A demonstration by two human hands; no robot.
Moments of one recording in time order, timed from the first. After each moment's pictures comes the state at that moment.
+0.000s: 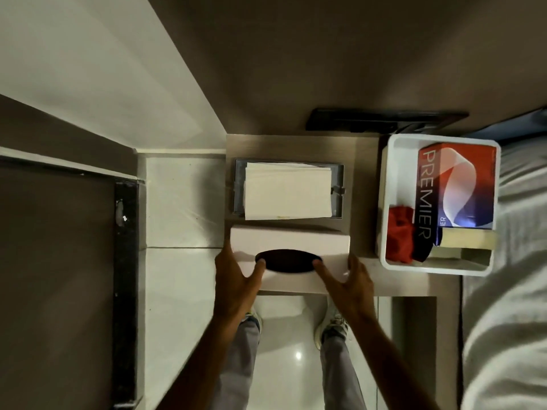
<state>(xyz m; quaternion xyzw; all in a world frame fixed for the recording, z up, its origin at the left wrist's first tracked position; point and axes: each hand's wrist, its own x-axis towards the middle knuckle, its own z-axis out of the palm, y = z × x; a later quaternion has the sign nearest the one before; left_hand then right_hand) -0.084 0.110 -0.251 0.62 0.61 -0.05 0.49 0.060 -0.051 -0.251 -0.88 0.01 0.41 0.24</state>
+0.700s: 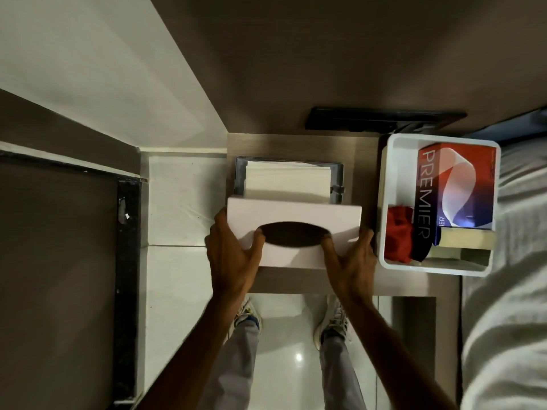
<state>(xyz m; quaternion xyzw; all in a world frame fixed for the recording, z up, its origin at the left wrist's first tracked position) -0.055 0.135 -0.241 0.69 0.60 0.02 0.40 0.078 -0.018 -0.236 -0.91 0.00 0.31 0.28</state>
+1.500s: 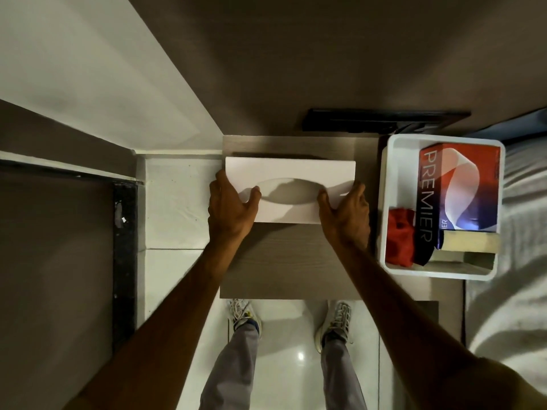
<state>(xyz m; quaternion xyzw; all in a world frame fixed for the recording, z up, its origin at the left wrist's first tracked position) 0.014 0.202 -0.257 0.71 0.59 -0.02 0.39 0.140 0.056 -0.246 -0.94 -0.06 0.26 0.23</state>
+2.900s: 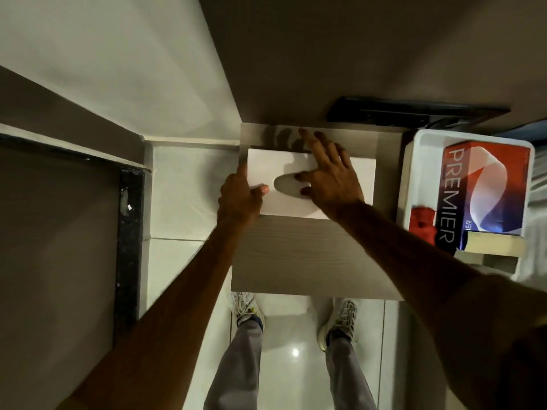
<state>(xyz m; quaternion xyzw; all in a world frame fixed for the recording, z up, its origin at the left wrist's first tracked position) -0.002 0.226 -0.261 0.72 0.53 -0.12 0.43 0.153 0.117 -0.273 -0.82 -0.52 0.24 -0.01</state>
